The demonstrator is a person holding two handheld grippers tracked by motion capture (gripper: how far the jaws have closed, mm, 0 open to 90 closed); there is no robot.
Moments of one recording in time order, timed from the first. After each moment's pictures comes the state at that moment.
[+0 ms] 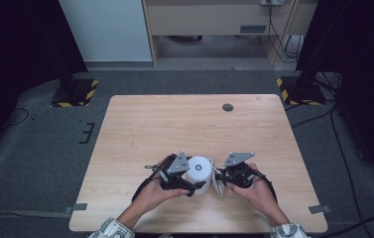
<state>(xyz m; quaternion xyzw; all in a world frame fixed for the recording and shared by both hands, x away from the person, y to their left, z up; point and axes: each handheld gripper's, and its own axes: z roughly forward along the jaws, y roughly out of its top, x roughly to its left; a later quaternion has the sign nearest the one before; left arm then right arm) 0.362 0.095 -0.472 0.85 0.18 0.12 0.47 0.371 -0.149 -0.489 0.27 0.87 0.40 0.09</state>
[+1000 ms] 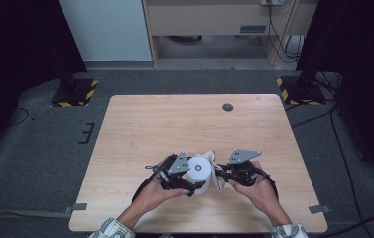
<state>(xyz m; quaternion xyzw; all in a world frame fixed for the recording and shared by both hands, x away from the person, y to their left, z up) 0.361 0.094 -0.472 0.85 0.18 0.12 0.47 0.367 -0.152 -0.468 0.27 0.85 0.44 0.11</state>
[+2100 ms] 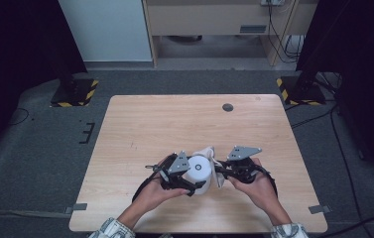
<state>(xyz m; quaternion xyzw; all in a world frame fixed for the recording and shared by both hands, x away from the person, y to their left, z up) 0.363 0.094 -0.472 0.86 0.18 0.12 0.47 0.372 -0.151 -0.460 0.27 0.85 0.45 0.11</state>
